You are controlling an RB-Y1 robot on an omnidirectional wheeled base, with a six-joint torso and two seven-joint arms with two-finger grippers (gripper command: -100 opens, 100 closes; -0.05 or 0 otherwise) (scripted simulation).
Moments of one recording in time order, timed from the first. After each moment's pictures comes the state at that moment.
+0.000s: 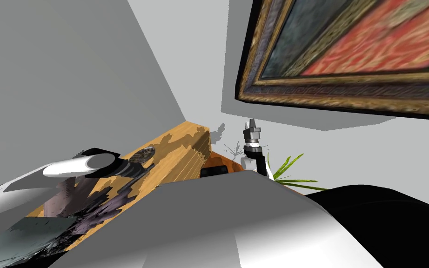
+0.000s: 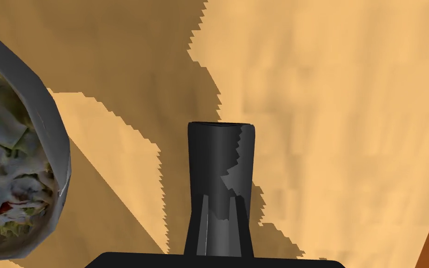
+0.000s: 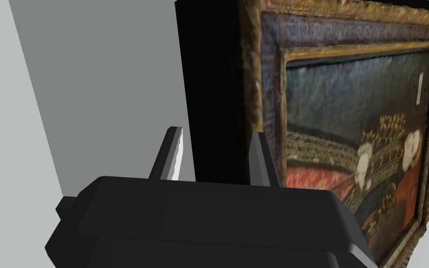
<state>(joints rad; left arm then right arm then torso) 0.34 1.27 0.22 -1.59 1.24 1.40 0.76 0.52 -0.01 0.03 -2.33 0.01 -0.41 0.09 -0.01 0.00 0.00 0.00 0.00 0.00</state>
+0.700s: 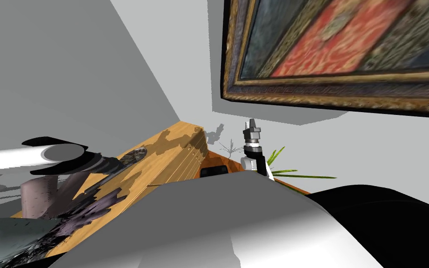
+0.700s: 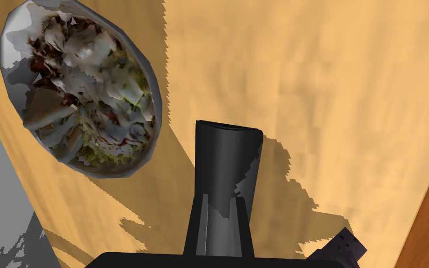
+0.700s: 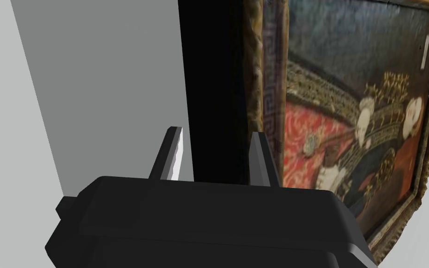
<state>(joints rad) 0.31 1.41 0.34 -1.46 1.21 1.43 0.73 0.52 -0.01 0.03 -2.33 0.01 -0.41 0.09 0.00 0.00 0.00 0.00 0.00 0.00</state>
